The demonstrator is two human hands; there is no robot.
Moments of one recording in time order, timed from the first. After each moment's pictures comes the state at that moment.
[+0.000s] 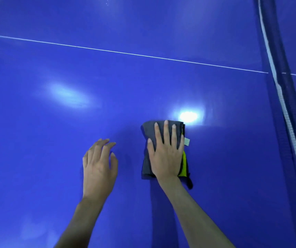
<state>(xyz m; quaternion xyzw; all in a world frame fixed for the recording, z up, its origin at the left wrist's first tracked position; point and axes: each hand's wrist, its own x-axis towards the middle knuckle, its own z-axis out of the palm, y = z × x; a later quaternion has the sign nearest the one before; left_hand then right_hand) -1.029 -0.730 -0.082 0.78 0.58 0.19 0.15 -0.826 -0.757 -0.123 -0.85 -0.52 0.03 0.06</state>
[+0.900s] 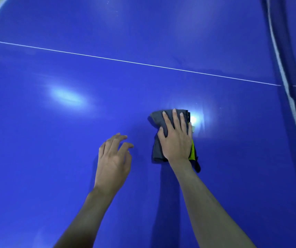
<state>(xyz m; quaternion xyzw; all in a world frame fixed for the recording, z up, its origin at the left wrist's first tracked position) -1.023 -0.664 -0.079 0.82 0.51 0.18 0.18 -0.797 -0.666 -0.126 -0.85 -0.52 0.01 0.08</state>
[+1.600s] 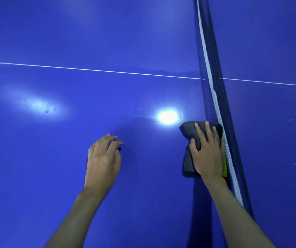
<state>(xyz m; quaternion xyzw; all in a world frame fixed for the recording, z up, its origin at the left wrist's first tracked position) -0.769 -0.730 -0.097 0.83 0.49 0.19 0.21 -0.461 -0.854 -0.115 -0.90 -0.42 0.07 0.12</state>
